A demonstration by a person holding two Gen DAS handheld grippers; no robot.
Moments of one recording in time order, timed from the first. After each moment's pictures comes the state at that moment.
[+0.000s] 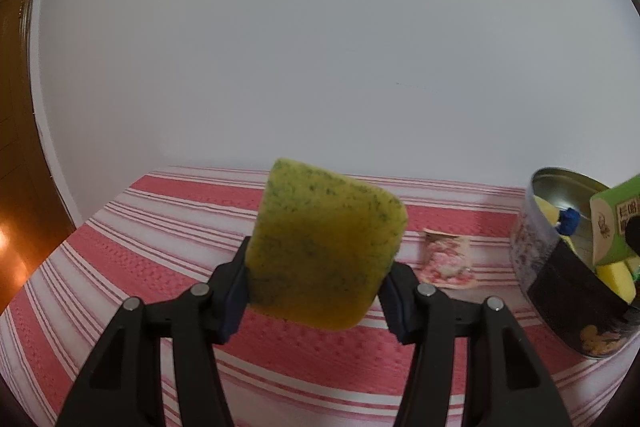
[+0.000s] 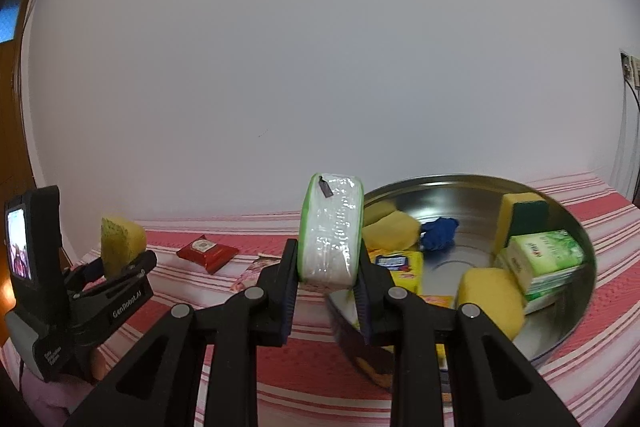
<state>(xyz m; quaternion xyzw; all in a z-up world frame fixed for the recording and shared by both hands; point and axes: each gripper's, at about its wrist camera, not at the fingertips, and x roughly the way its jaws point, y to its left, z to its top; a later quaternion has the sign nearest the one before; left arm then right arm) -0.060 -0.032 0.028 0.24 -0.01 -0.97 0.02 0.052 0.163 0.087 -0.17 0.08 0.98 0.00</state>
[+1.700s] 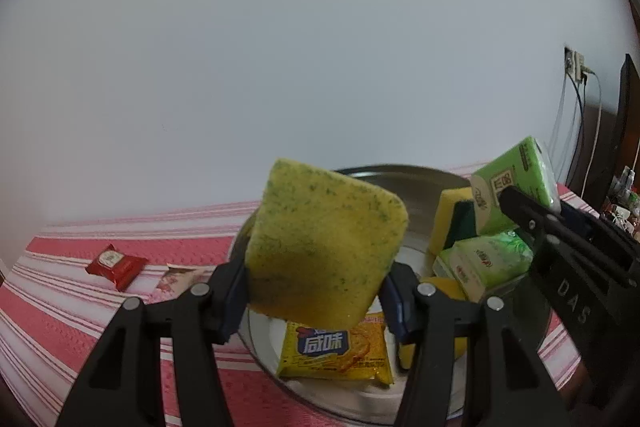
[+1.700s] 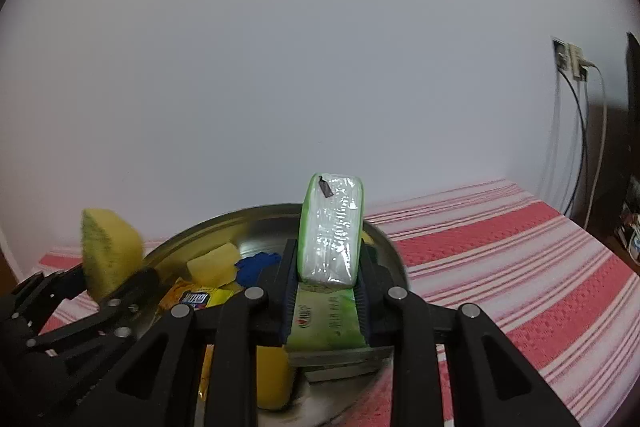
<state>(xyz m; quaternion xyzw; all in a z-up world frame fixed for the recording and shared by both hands) -0.044 0.183 0.047 0.24 -0.07 -0.96 -0.15 0.037 0.318 0.092 -0.18 0.07 0.98 0.11</state>
